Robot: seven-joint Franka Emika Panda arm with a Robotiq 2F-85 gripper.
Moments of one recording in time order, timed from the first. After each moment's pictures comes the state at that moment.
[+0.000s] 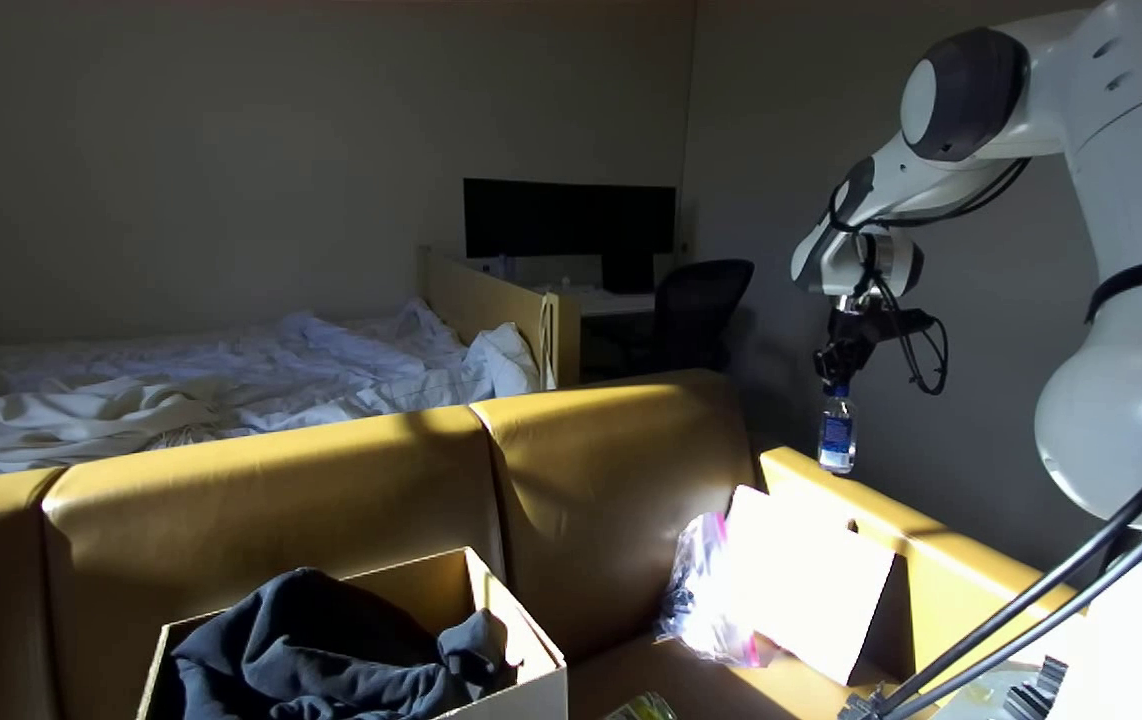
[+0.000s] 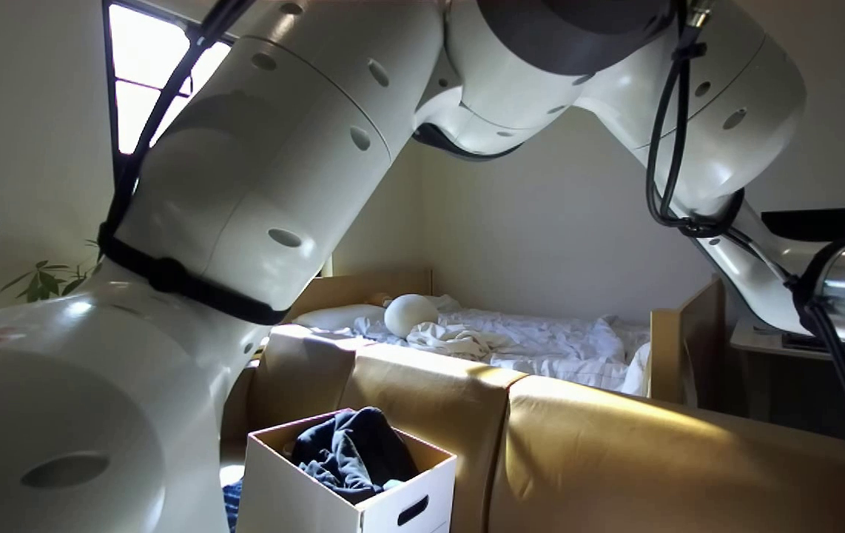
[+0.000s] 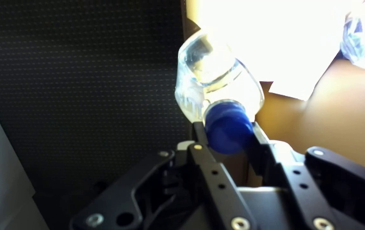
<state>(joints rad) -0.55 0.61 -0.20 -1.68 0.15 2.47 -0.66</state>
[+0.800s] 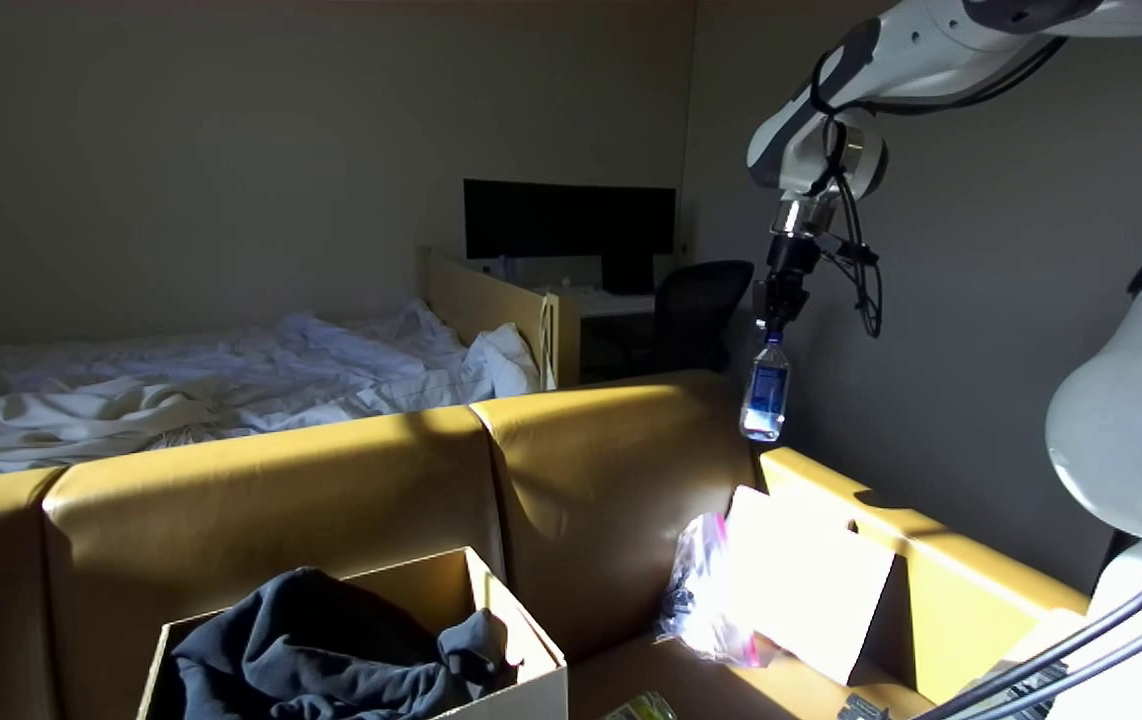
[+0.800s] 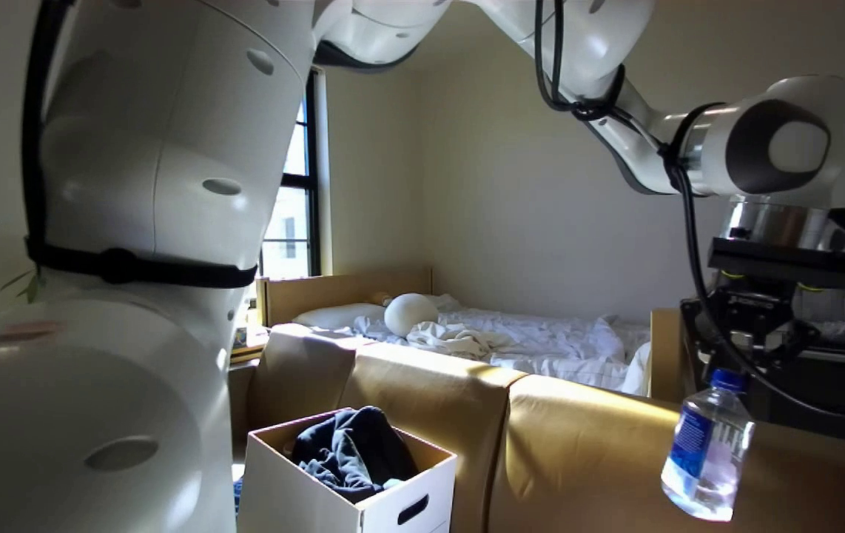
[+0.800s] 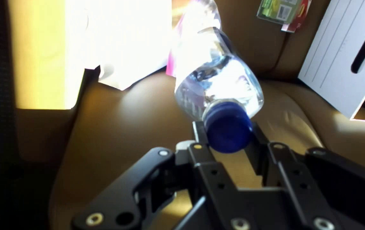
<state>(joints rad) -0.45 0.26 -0.09 -1.81 0.24 2.01 -0.72</state>
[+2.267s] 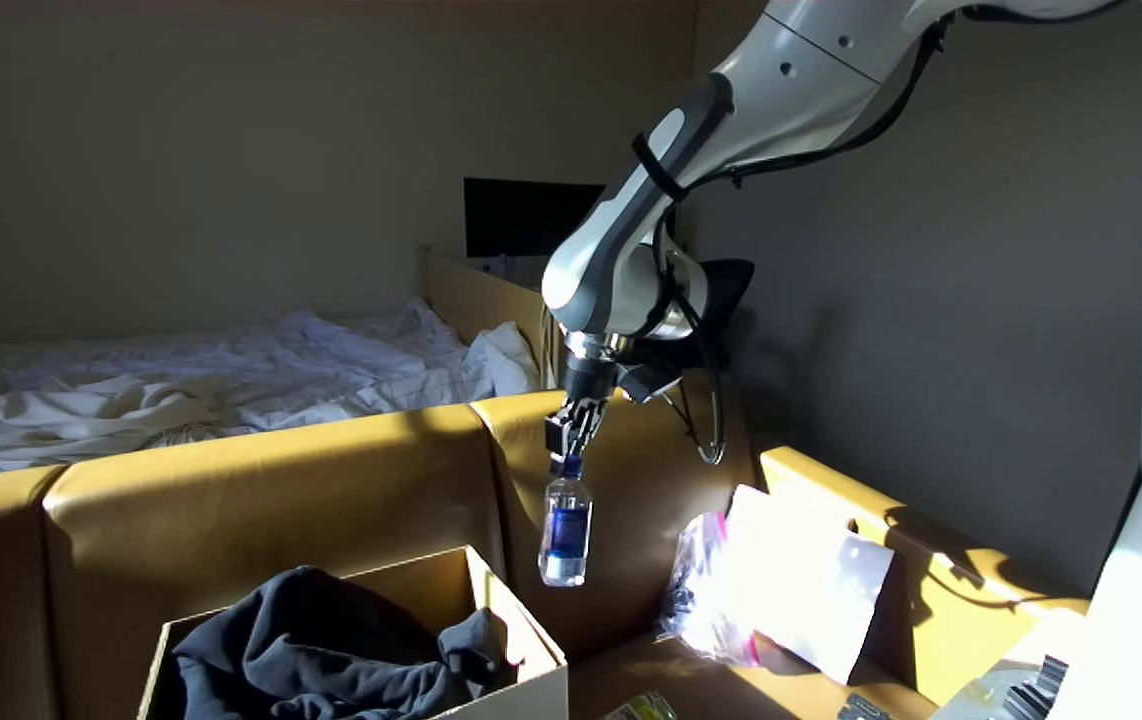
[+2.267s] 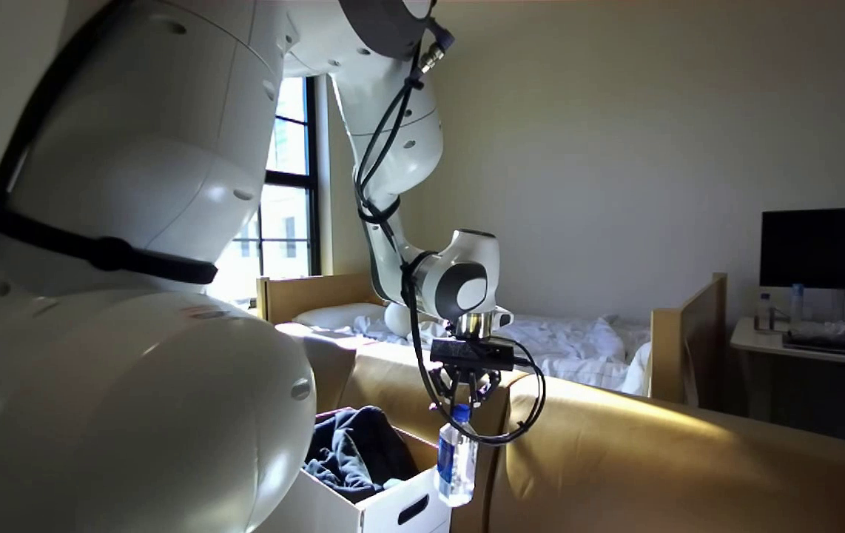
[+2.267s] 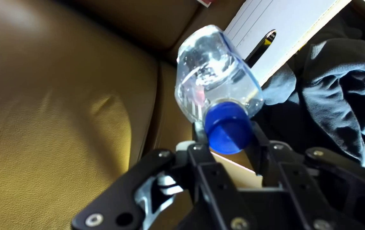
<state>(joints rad) 0.06 0.24 0.13 -2.30 0.30 2.70 -0.57</state>
